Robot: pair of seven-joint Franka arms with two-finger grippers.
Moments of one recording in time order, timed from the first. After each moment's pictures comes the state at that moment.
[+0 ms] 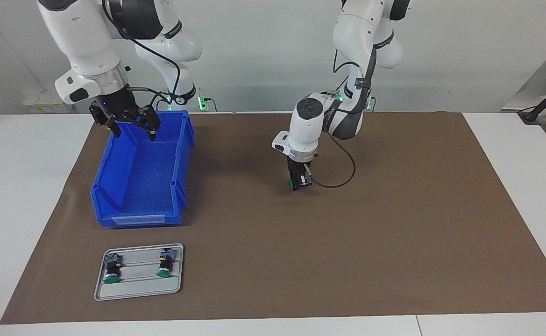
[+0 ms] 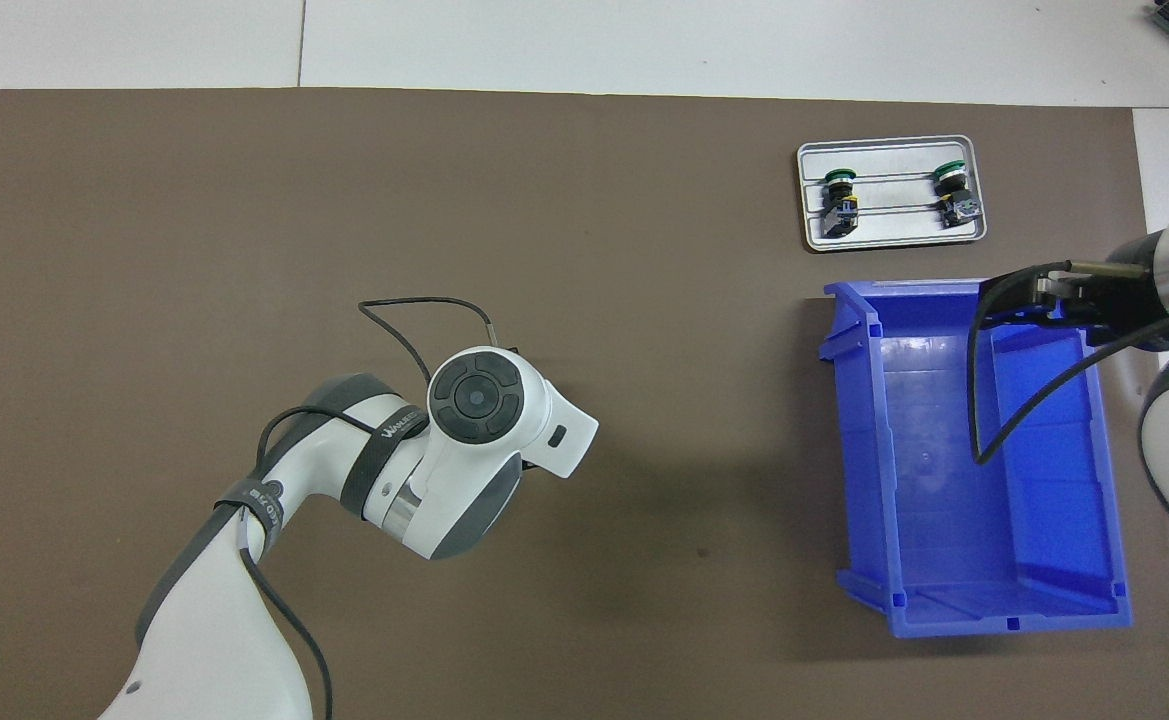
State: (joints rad) left arm -0.64 0.31 0.01 -1.98 -0.02 2.37 0.74; right arm 0.02 -0.03 0.04 -1.68 0.00 1.68 0.23
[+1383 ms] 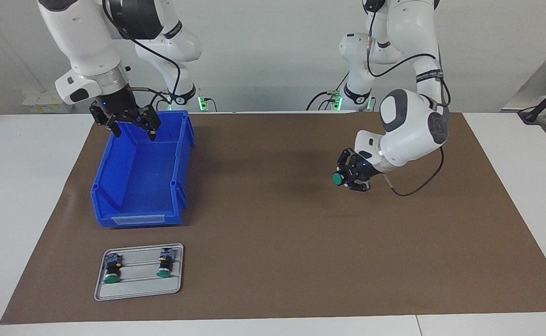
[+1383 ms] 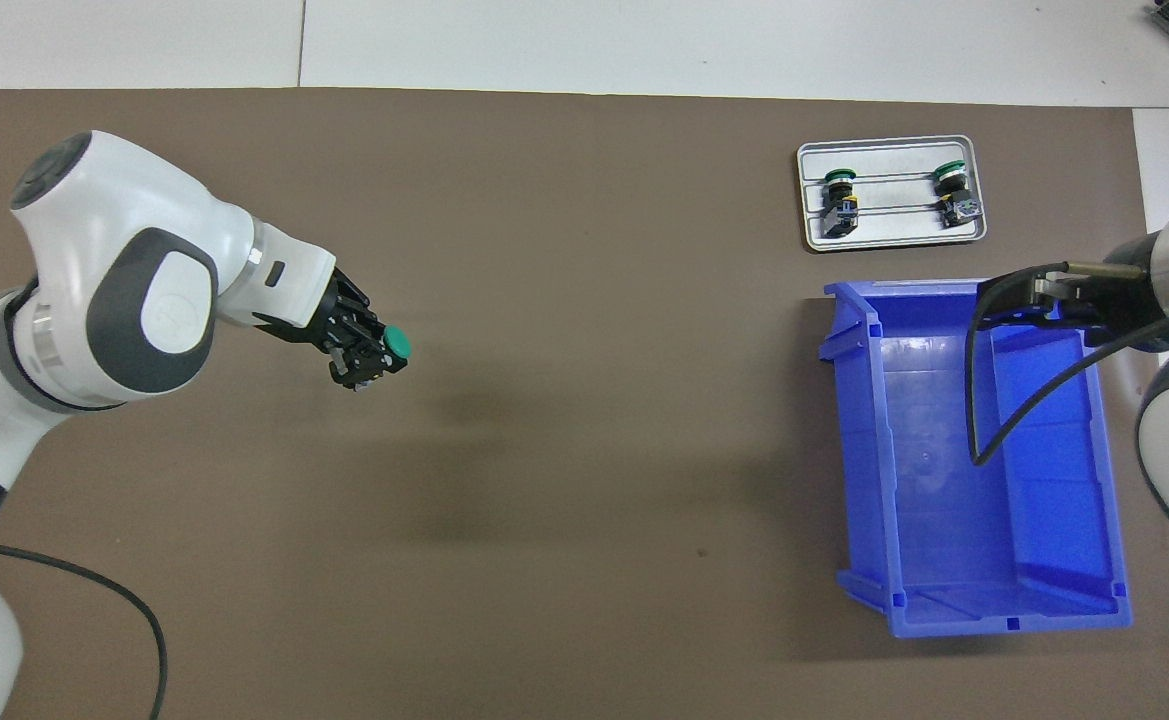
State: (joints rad) left arm -0.21 0.25 0.01 -1.78 -0.52 1.83 1.18; right arm 0.02 -0.03 0.04 -1.68 0.00 1.68 0.23
